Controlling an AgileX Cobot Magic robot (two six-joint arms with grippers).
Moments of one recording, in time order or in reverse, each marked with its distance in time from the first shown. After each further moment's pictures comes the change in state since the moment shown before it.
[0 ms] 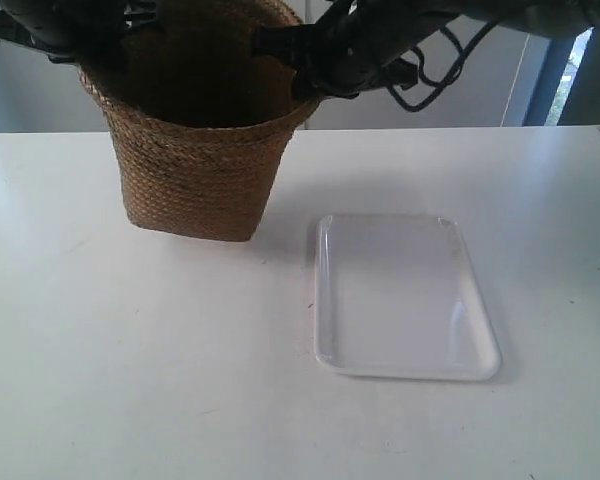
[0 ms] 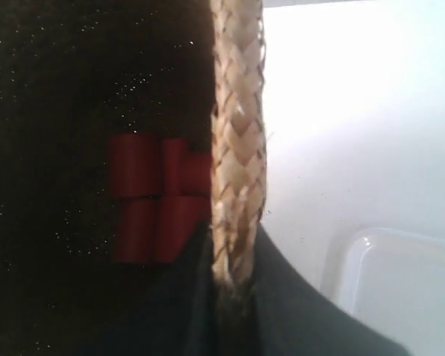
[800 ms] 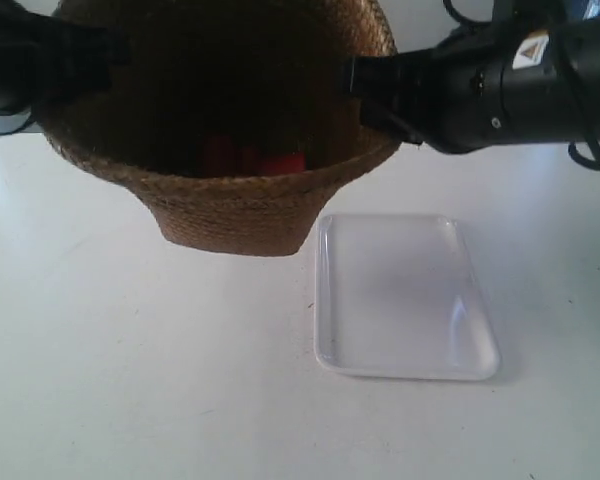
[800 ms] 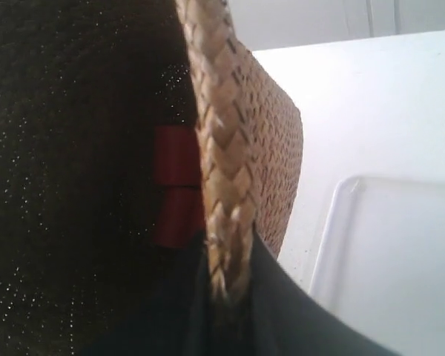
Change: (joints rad) left arm -0.122 -0.553 0.691 0.118 -0.472 -0.211; right arm 0.052 -0.655 0.763 0.044 -0.336 -0.035
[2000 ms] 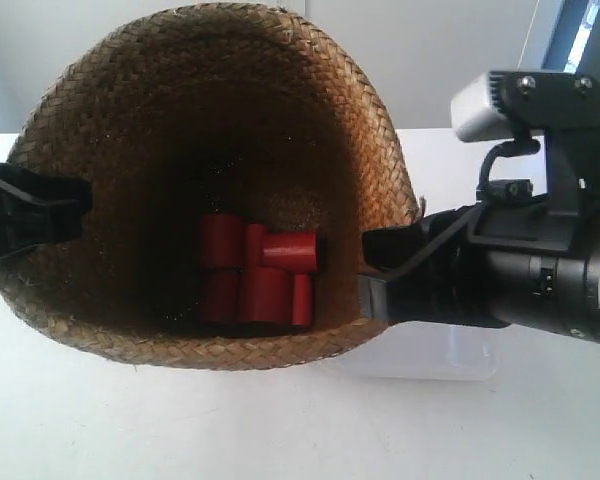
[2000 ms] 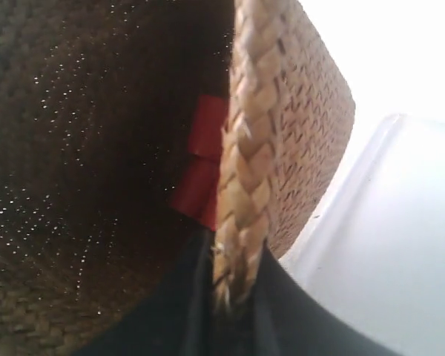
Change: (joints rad) left arm -0.123 -0.308 0.399 0.108 -0.129 -0.103; right arm 0.258 -0.307 0.329 -0.411 -0.038 0.303
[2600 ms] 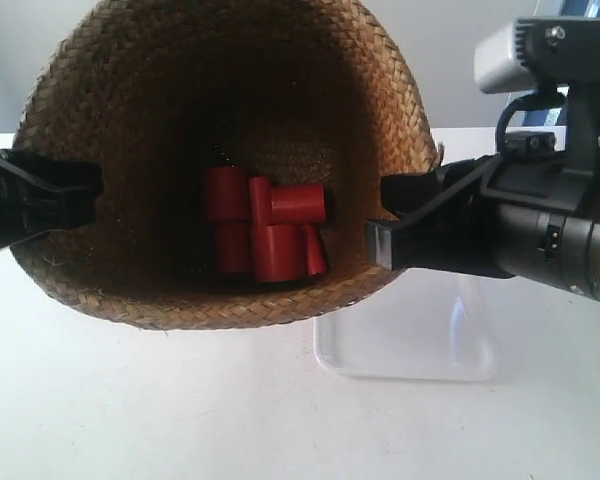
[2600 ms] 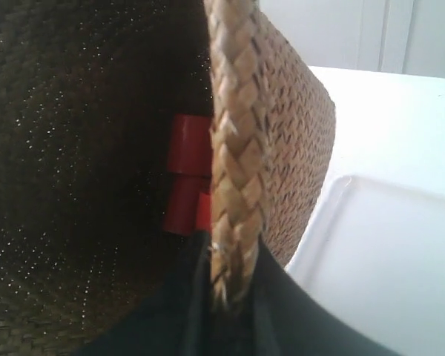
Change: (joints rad) left arm 0.020 0.049 0.000 0.050 -0.095 -0.024; right arm 0.010 0.009 -0.018 -0.624 -0.024 0.578
